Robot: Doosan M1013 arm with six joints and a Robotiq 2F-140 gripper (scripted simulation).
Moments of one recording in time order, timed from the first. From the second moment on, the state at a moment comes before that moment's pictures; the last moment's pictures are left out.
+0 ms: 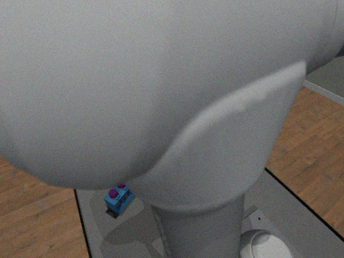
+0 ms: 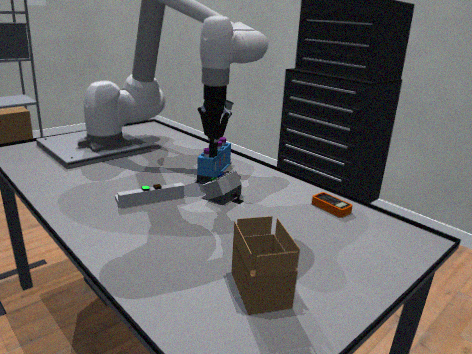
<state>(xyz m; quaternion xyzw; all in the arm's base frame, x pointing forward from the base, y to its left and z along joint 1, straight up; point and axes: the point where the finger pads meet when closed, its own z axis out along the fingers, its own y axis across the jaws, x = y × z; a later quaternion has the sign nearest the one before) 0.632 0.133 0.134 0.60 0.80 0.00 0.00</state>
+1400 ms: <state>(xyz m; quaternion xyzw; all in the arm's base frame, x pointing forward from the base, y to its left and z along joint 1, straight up) 0.673 0.102 0.082 0.60 0.80 0.00 0.00</state>
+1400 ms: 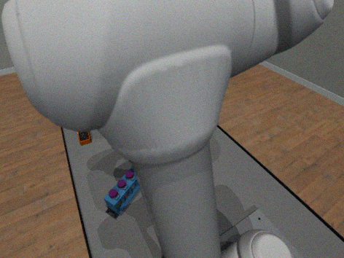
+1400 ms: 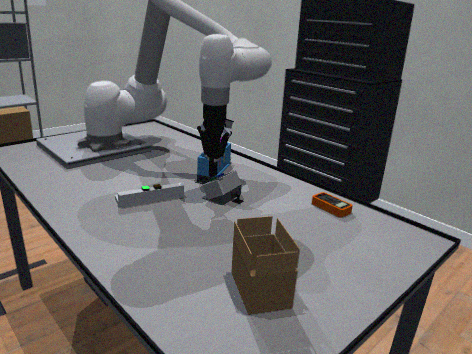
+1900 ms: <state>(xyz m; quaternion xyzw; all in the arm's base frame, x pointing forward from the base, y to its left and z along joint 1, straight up) 0.673 0.102 0.077 0.60 0.80 0.00 0.00</state>
